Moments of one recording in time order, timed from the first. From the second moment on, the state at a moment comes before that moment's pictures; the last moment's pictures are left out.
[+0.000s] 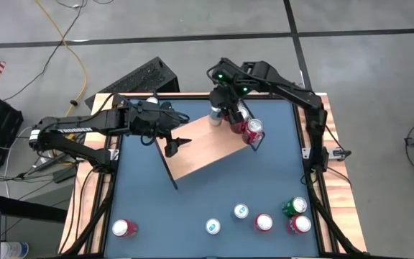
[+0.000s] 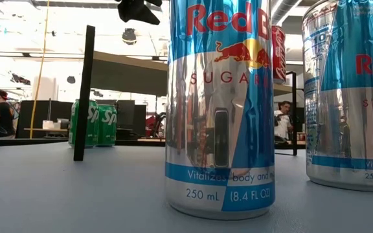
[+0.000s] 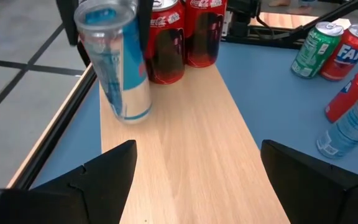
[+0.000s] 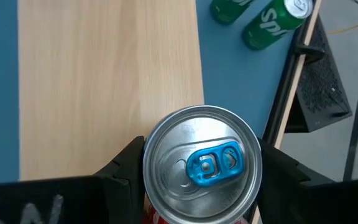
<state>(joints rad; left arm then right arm) 0.10 1.21 1.22 -0.48 -0.12 -0.03 -0.36 1.97 2.30 -1.34 -0.15 -0.75</state>
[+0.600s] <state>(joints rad) 0.10 1.21 1.22 -0.48 -0.12 -0.03 -0.38 1.98 2.30 -1.32 -0.16 -0.77</state>
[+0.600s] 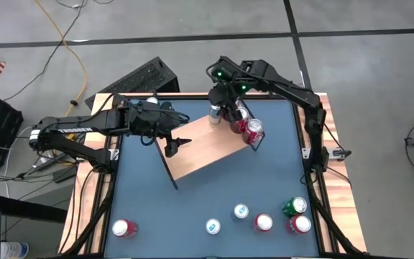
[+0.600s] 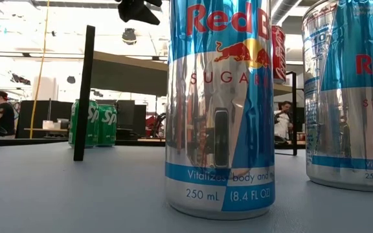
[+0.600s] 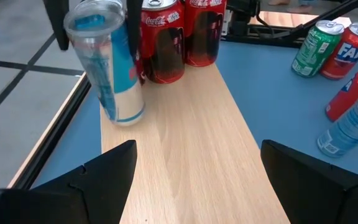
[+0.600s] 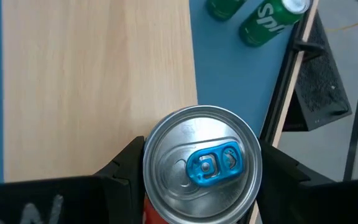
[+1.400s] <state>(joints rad) 0.10 1.21 1.22 -0.48 -0.12 0.00 -0.38 2.02 2.30 -1.30 -0.11 -0.71</state>
